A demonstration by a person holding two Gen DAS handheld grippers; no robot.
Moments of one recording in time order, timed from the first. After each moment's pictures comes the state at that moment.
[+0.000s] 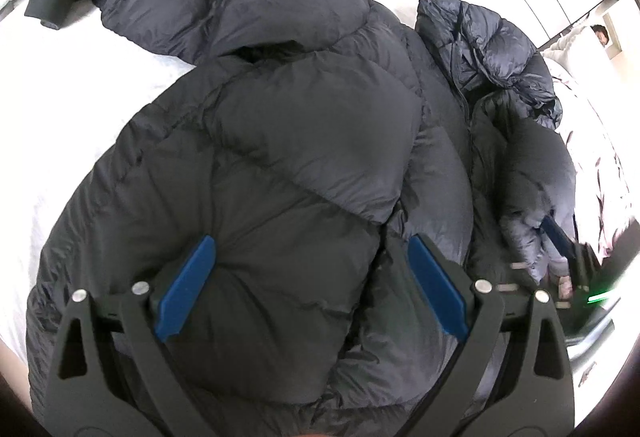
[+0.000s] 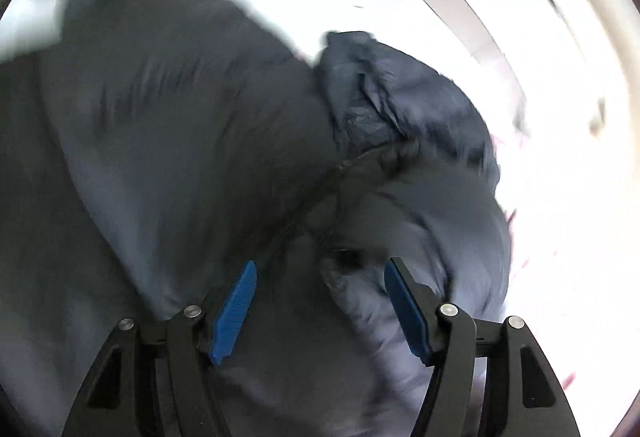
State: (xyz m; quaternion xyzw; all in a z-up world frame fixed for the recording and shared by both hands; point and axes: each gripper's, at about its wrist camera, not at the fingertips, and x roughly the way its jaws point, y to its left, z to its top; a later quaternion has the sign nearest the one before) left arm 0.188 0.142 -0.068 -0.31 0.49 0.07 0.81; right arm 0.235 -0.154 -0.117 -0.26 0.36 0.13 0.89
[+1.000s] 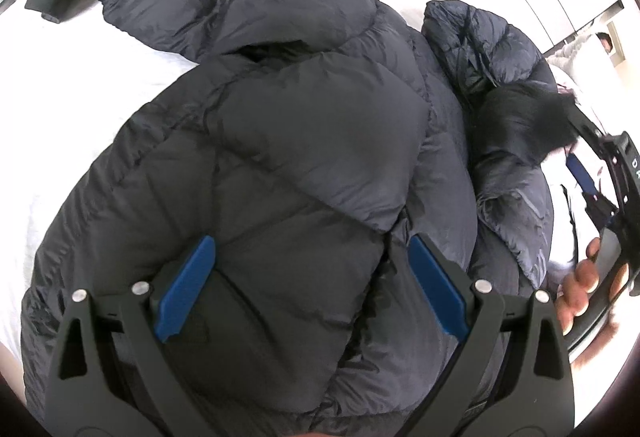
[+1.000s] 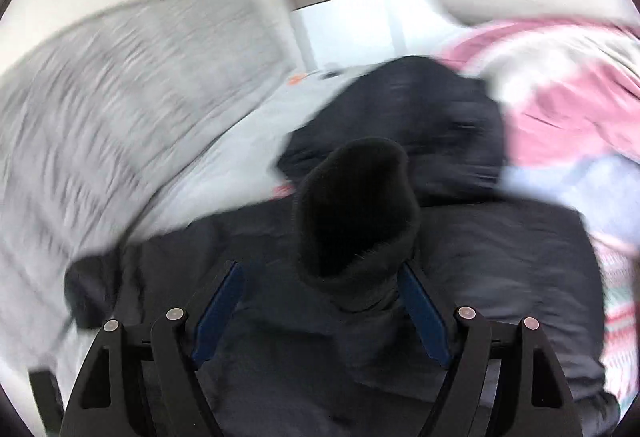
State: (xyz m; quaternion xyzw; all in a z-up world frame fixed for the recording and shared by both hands) left arm 0.189 0.146 -0.073 -0.32 0.49 0.08 0.81; right arm 0.316 -0.117 -0.067 0.03 0.36 0.20 0.91
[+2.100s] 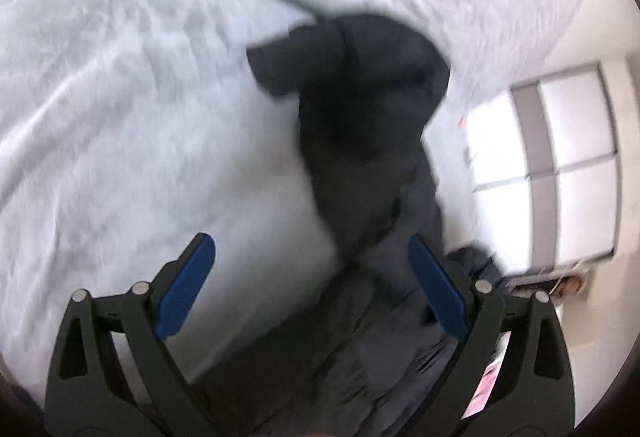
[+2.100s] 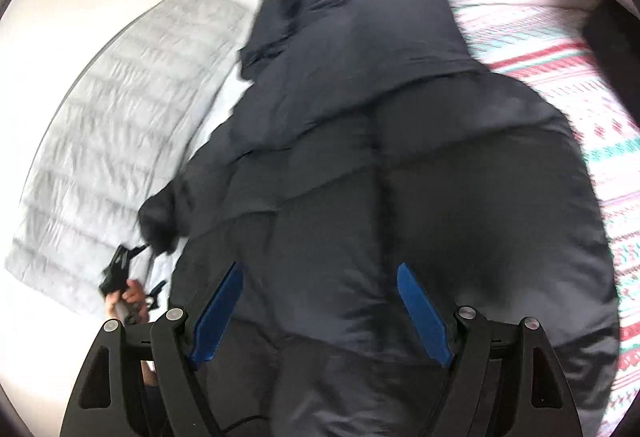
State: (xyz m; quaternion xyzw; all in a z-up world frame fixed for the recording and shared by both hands) left arm 0.092 0.359 -0.078 -0.59 0.27 0.22 0.73; right arm 0.158 -0.344 -0.139 0.27 0.48 0.22 0.80
